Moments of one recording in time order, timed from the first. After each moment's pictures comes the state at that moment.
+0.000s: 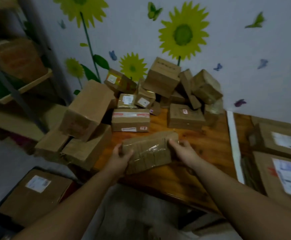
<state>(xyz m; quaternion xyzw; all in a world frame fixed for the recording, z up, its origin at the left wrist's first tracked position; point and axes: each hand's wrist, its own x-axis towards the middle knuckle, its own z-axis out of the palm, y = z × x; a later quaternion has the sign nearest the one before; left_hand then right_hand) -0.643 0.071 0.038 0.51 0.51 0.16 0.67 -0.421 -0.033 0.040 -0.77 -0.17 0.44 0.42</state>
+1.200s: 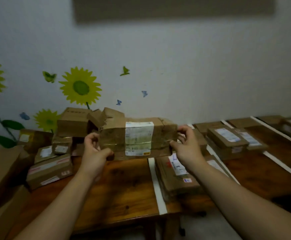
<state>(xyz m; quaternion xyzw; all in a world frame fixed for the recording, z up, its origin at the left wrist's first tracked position) -0.460 -0.111 0.187 0.61 0.23 0.36 0.67 -0.319 -0.323 0.195 -0.68 -0.20 0.07 0.71</state>
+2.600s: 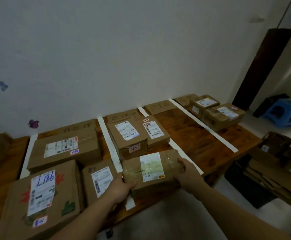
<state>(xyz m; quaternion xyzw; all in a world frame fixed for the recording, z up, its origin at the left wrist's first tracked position) -0.117 -0.508 0.034 0.76 0.25 -0.16 0.57 -0.045 -0.736 0.047 -0.90 -0.02 0.14 0.42</state>
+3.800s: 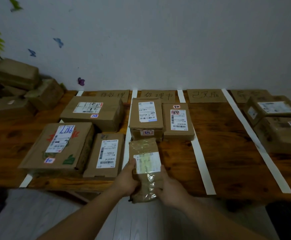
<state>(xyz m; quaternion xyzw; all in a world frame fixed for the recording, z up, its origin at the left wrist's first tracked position) -0.086 -0.595 -0.017 0.80 0.32 -0.04 0.50 0.009 -0.750 -0.021 -0.82 -0.34 0.37 0.25</state>
